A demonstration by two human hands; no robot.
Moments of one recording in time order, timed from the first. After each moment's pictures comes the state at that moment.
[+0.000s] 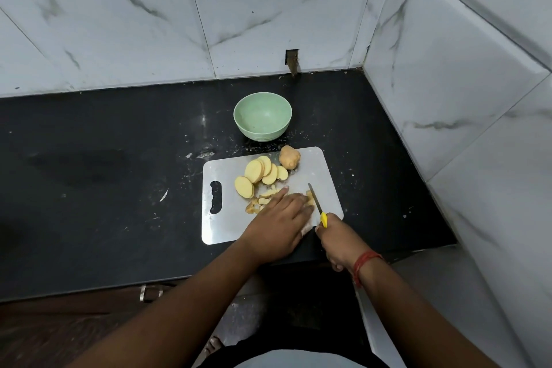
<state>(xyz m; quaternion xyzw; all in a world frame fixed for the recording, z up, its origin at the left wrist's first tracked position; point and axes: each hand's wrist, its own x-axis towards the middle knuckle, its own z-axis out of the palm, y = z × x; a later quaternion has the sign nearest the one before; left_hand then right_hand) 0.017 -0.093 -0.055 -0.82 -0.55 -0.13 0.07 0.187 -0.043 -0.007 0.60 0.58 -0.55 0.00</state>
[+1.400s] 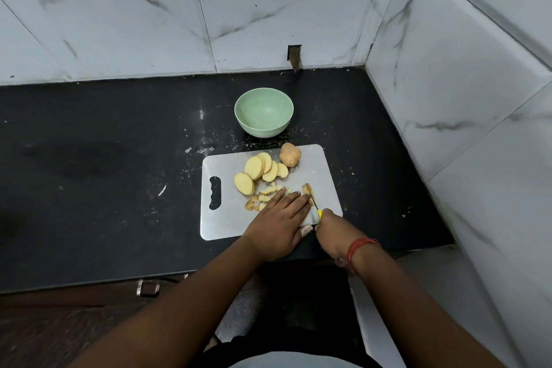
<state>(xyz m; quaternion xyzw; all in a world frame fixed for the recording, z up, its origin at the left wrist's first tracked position) 0.019 -0.090 -0.071 -0.80 -0.59 -0.11 0.00 0.177 -0.038 0.020 0.56 0.72 -0.36 0.15</state>
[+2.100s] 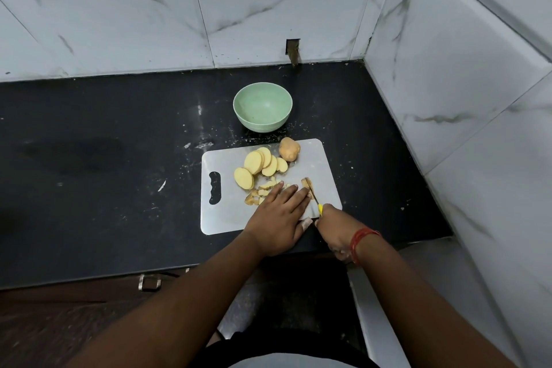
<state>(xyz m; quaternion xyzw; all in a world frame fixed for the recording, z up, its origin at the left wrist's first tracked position) 0.023 -0.093 -0.065 -0.79 -0.61 -0.08 0.01 0.179 -0.035 0.022 0.58 0.67 -0.44 0.15</state>
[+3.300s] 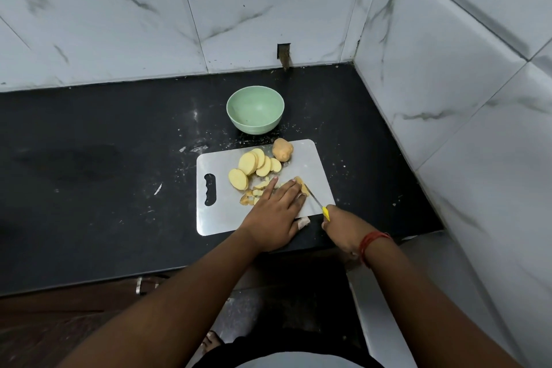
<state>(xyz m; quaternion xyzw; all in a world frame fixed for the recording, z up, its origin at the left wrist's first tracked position) 0.023 -0.089 -0.057 -0.81 -0.59 -0.03 0.04 0.208 -0.038 0.027 0.55 0.75 -0.35 0.14</state>
